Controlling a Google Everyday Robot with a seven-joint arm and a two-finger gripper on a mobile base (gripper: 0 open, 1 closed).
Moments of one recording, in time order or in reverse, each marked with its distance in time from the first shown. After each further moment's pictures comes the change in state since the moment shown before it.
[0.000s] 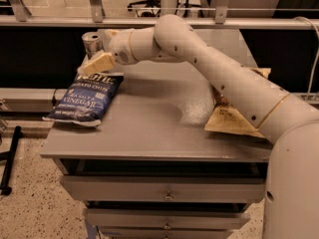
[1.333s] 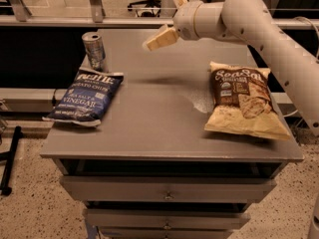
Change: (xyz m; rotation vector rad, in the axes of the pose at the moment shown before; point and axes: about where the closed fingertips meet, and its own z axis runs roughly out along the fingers) arm 0.000 -0.118 -0.175 0.351 0.079 -0.176
